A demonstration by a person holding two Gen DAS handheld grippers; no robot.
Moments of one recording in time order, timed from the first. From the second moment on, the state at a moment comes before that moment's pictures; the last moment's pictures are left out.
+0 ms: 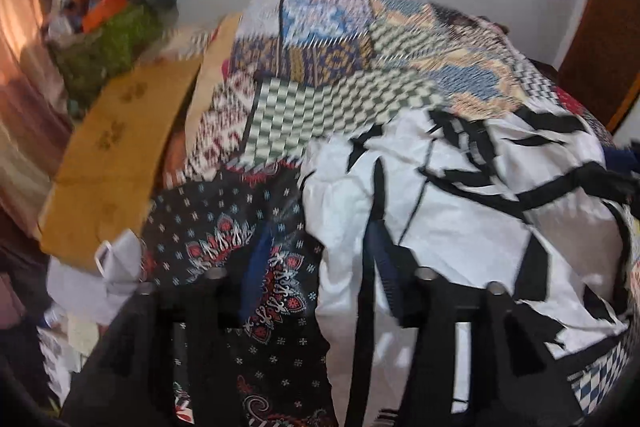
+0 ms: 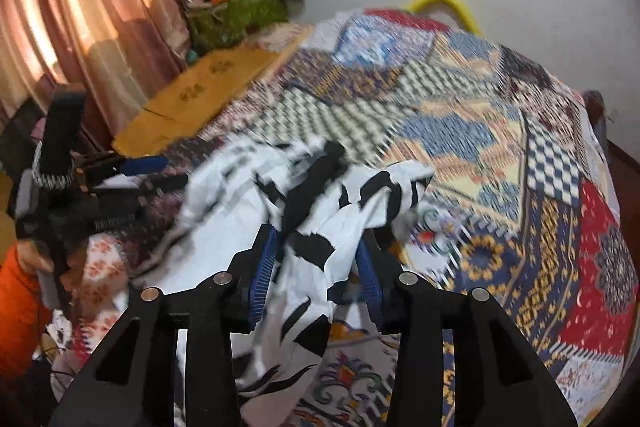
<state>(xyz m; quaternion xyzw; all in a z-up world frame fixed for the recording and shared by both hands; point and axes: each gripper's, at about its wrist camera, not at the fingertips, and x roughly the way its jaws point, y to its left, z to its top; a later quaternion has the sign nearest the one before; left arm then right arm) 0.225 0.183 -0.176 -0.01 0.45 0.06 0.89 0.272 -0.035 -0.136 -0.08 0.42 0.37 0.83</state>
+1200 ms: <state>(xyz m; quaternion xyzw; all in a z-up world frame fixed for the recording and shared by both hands) 0.176 0.131 -0.219 -0.04 0.52 0.00 0.86 0.235 -0.035 -0.198 -0.13 0.48 0.38 0.78</state>
